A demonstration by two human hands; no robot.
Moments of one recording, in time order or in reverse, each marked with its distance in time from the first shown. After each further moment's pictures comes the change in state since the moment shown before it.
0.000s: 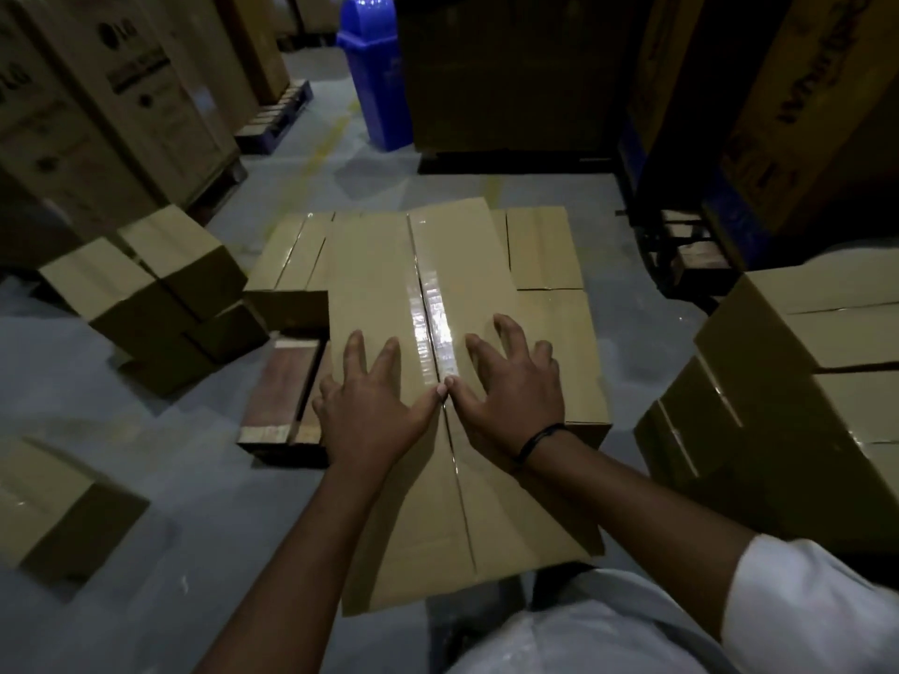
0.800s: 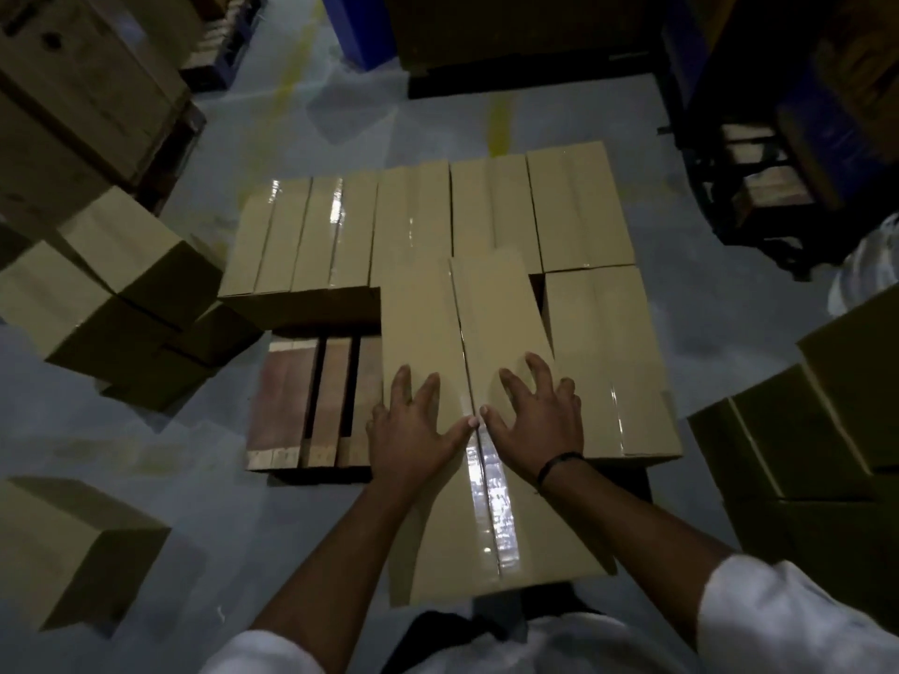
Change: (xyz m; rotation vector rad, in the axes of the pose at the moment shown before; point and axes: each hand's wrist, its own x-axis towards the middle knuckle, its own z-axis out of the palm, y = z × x) left_hand 0.241 -0.034 0.168 -0.018 -0.407 0.027; right_hand 0.212 0.059 0.169 0.026 -0.258 0.257
